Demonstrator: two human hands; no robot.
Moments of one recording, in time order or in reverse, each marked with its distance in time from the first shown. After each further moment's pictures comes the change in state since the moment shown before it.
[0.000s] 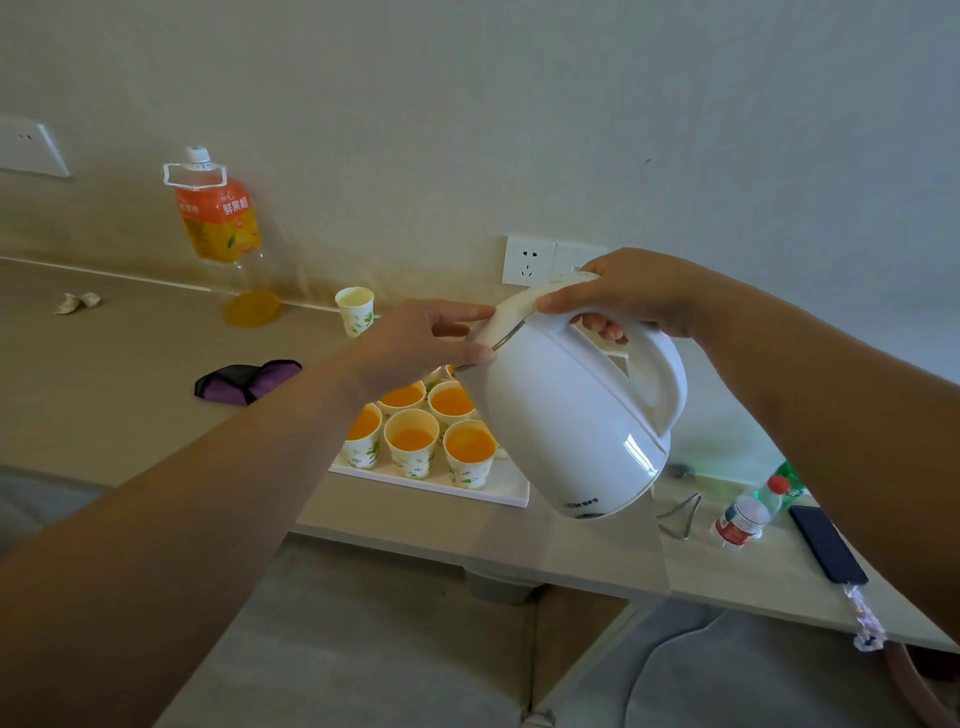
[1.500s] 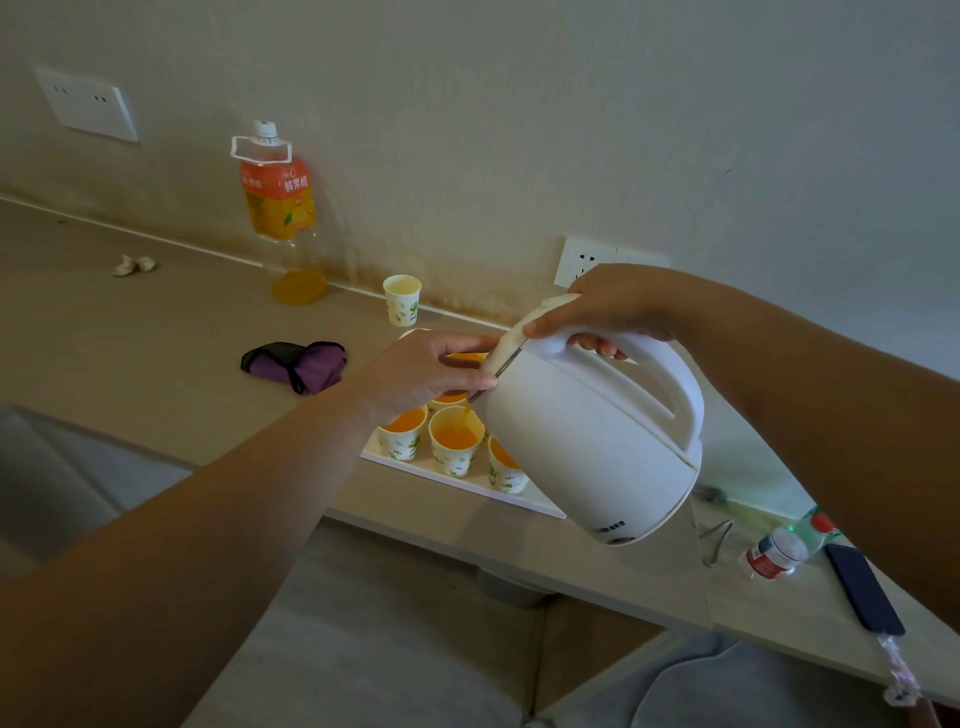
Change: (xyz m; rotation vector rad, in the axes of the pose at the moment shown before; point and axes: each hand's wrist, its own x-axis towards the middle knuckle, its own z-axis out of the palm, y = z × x) left_hand -0.014 -0.062 -0.030 -0.125 -0.011 -0.045; right_hand 0.044 -0.046 0.045 -0.331 -0.127 0.010
